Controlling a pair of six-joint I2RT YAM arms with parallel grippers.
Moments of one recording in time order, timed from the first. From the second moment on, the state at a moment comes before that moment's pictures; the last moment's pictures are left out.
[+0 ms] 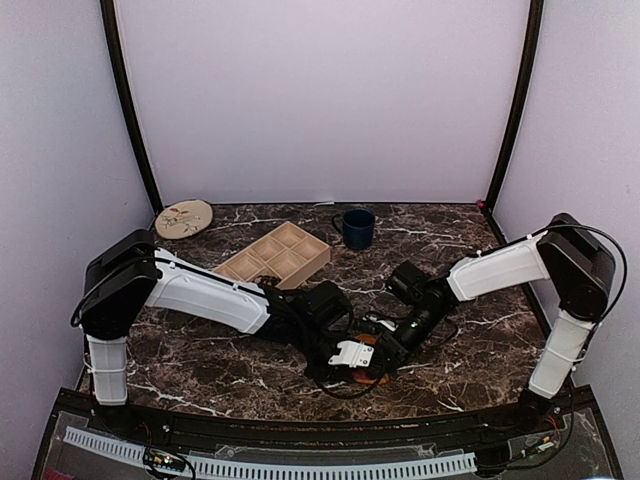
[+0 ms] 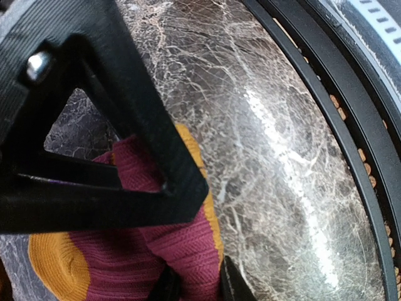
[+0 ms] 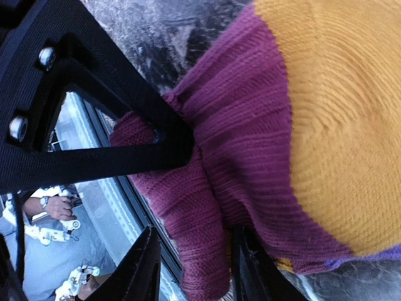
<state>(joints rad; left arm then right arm) -1.13 2.00 1.22 -0.24 0.35 0.75 0.77 1.77 0.89 -0.54 -0.81 0.12</state>
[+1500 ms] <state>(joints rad) -0.88 2.26 1.51 -0.61 0.98 0.37 0.99 1.25 0.64 -0.29 0.00 0.27</state>
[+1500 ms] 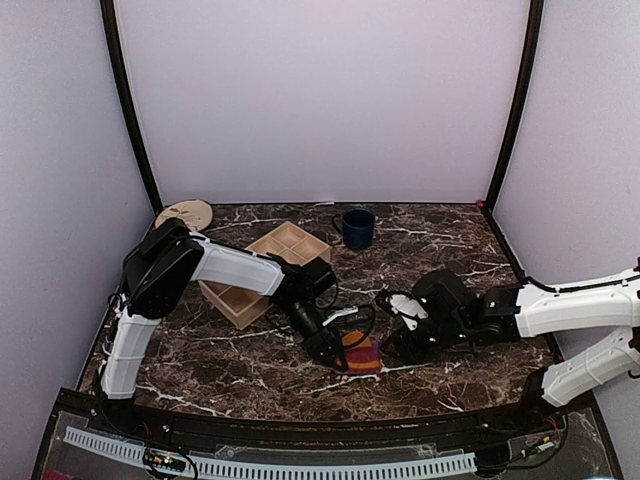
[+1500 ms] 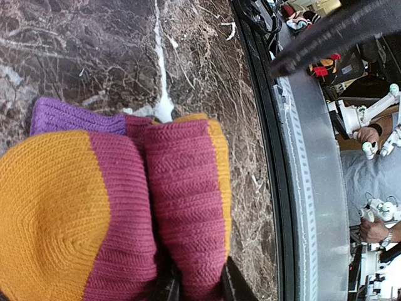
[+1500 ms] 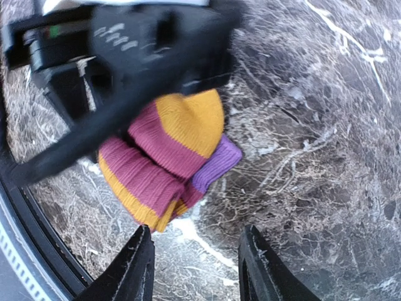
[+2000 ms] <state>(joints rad) -0.87 2.31 1.55 -0.66 1.06 0.35 1.16 1.37 0.67 -0.27 0.12 0.10</state>
